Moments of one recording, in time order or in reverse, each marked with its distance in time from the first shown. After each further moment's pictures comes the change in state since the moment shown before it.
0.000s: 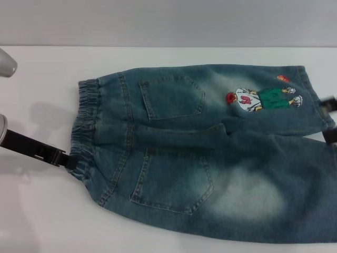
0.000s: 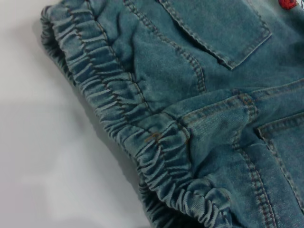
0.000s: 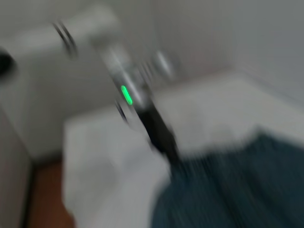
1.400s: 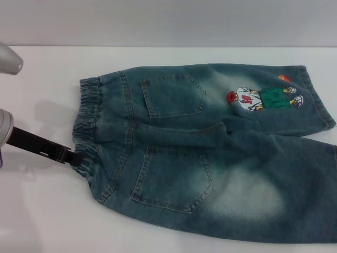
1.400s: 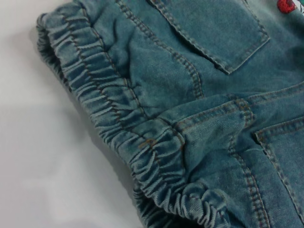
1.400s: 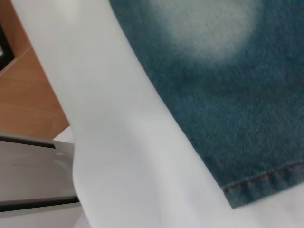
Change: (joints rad) left arm -0.015 -0.007 0.005 -0.008 0.001 -0.019 0.000; right arm -0.027 0.019 -0.105 0.253 -0.806 0.141 -0.239
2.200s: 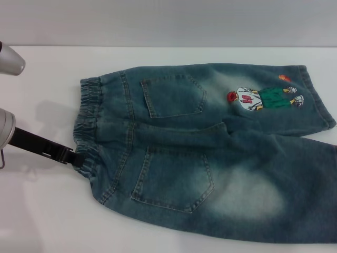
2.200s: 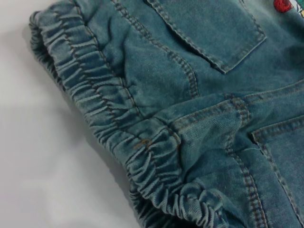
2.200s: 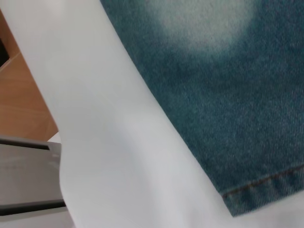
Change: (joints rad) left arm 0.000 -0.007 0.000 0.000 0.000 0.000 -0.001; right arm -0.011 0.017 -0.015 0.059 -0.001 0.080 0.003
